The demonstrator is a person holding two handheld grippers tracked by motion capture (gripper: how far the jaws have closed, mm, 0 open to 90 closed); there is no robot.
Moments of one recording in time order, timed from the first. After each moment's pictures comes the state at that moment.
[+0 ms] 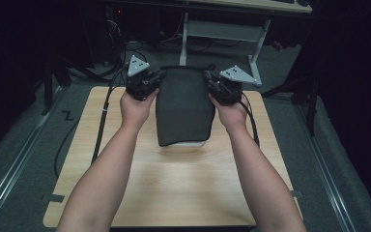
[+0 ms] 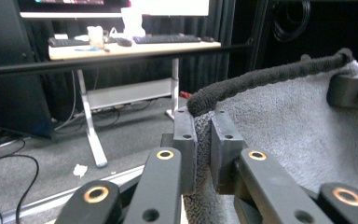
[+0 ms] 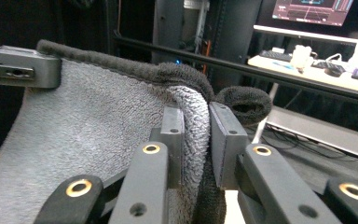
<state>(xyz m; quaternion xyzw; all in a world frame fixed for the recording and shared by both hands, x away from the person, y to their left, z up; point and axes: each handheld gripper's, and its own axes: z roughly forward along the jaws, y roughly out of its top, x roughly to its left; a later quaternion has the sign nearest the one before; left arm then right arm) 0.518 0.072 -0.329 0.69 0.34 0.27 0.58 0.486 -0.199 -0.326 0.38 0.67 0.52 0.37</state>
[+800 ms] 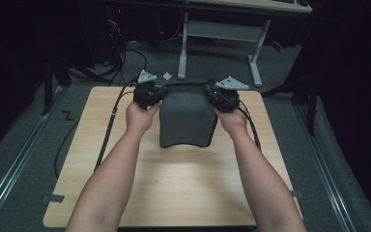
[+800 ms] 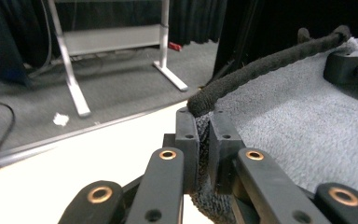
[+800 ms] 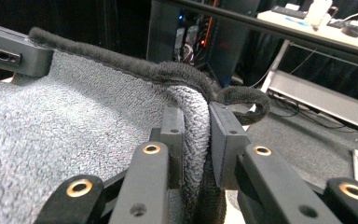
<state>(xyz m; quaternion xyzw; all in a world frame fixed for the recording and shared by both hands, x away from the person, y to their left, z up) 0.544 0.066 -0.390 0.74 0.38 0.19 0.52 0.512 -0.213 -0.381 0.39 0.72 0.46 0.34</state>
